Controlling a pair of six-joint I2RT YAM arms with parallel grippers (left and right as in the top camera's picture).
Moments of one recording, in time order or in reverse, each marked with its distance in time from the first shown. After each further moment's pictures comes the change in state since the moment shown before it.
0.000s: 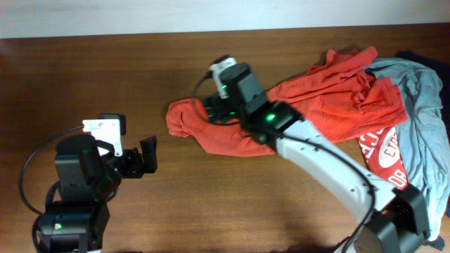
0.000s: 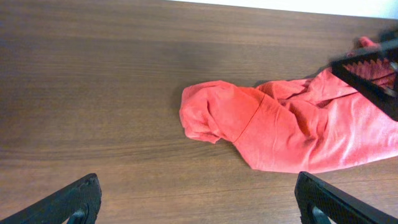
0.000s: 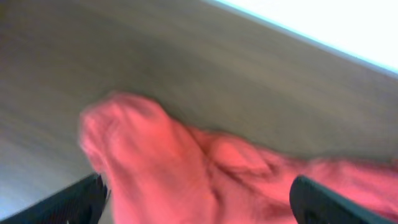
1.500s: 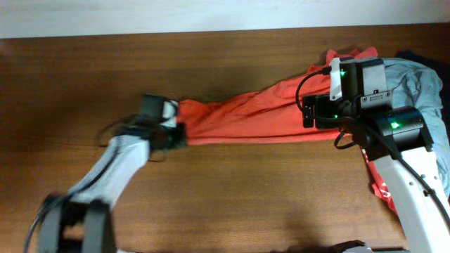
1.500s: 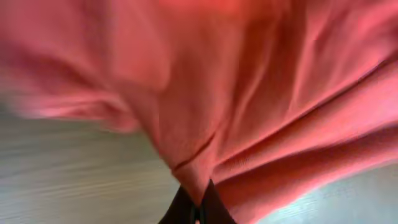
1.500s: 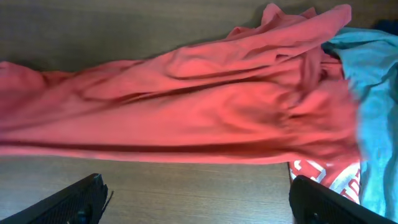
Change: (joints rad) left arm -0.173 0.779 0.015 0.309 0.056 -0.204; right arm -0.454 -0.361 0.024 -0.593 -0.042 0.001
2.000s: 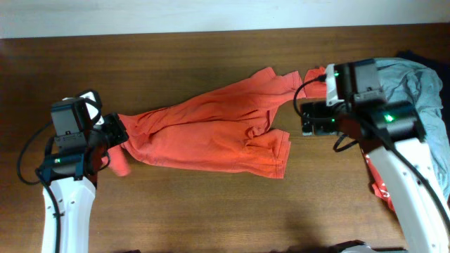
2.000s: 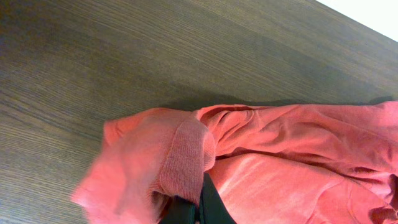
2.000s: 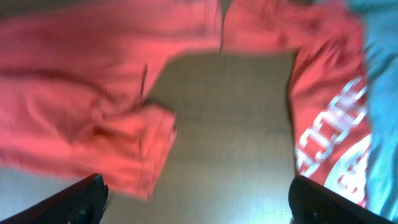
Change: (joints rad) left arm 0.337 -0.398 0.033 -0.158 -0.113 0.019; right arm 0.000 0.056 0.003 -0.110 -0.024 0.000
